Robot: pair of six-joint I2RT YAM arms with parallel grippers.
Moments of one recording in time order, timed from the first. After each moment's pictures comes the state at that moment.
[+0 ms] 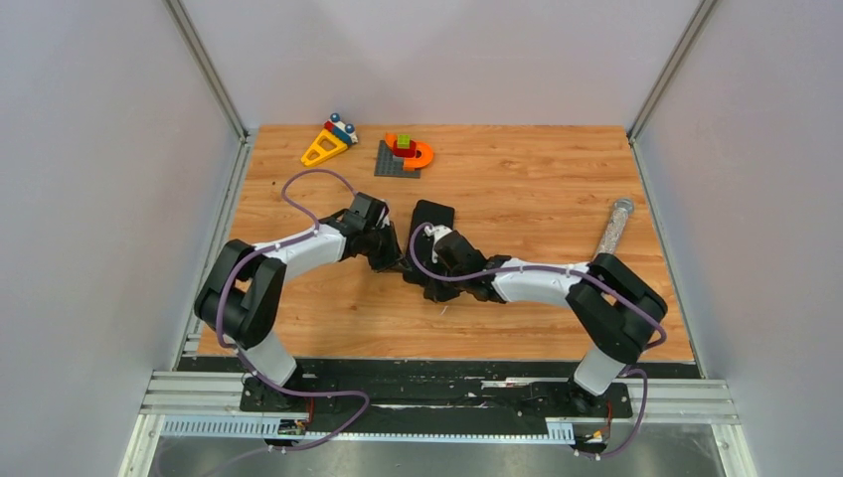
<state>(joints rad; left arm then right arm) -0.49 1.65 0.94 -0.29 0.31 -0.77 0.86 1.71 0.89 -0.02 -0.12 0.49</state>
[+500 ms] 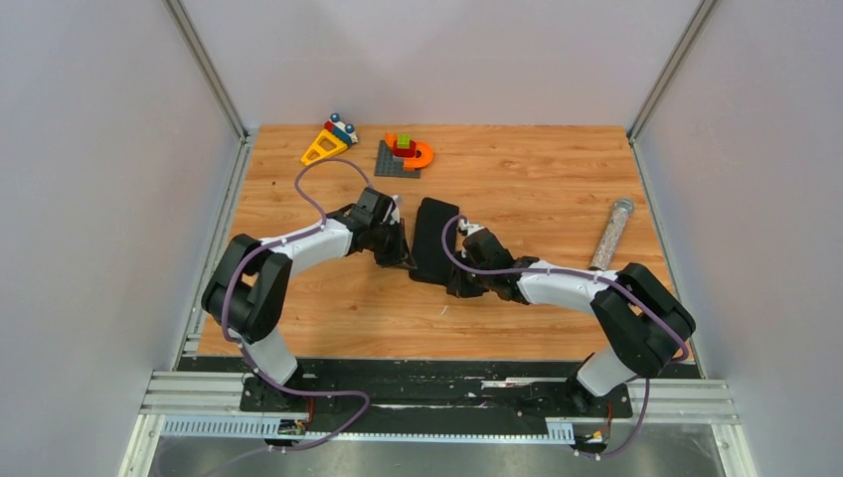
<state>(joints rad) -0.51 1.70 1.02 -0.33 0.33 -0.62 0.73 1.55 0.73 -0.03 -0.08 0.57</state>
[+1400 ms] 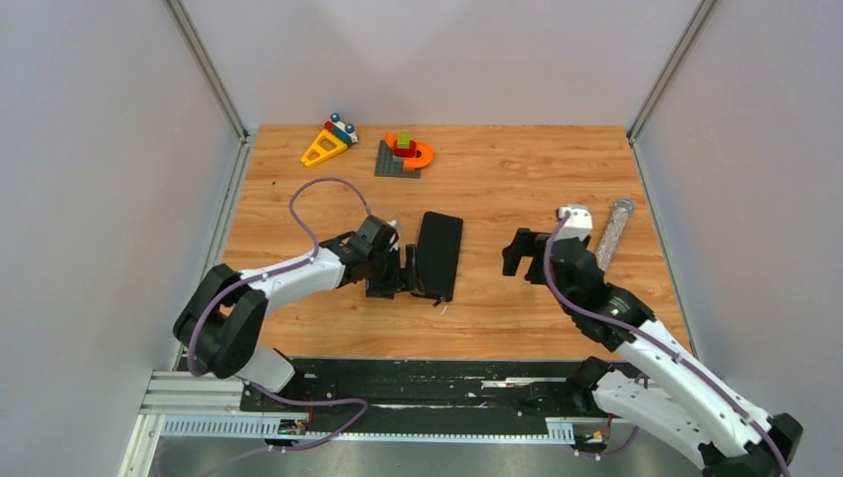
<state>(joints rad) -0.64 1.54 0.85 -0.34 0.24 -0.68 0.68 0.79 0.69 -0.44 0.39 0.52</state>
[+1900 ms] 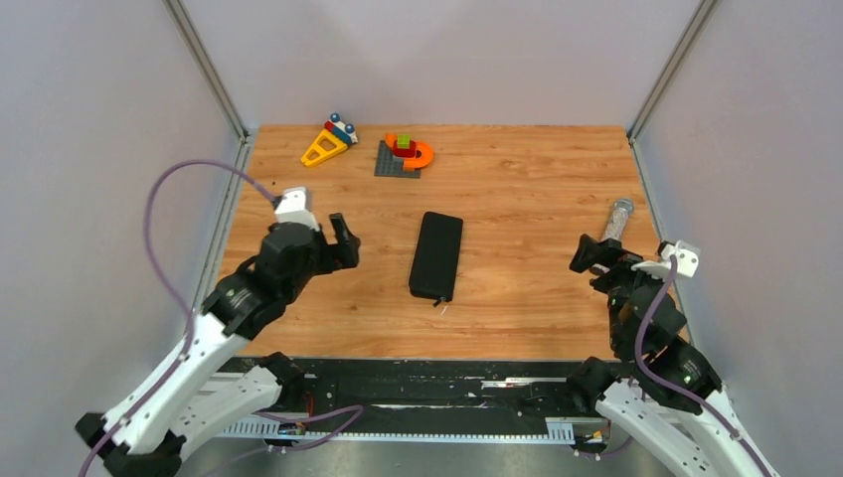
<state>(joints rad) -0.66 0.83 0.91 -0.64 -0.34 -0.61 0.68 0.33 0.73 -0.51 0.85 0.42</state>
